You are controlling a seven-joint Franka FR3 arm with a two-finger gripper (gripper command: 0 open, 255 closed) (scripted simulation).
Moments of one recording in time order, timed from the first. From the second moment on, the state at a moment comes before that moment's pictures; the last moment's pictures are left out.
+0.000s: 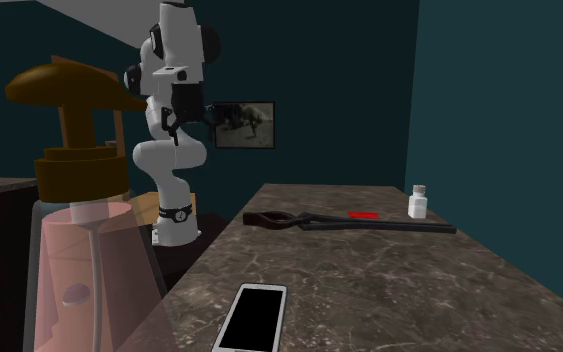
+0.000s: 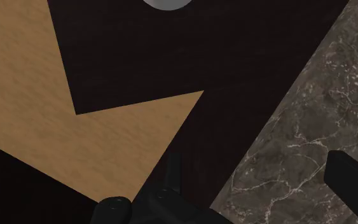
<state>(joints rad) -0.02 -0.77 -0.07 -2.43 0.06 1.50 0.08</state>
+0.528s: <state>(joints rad) 0.05 -0.68 -0.04 -2.51 0.11 1.76 0.02</state>
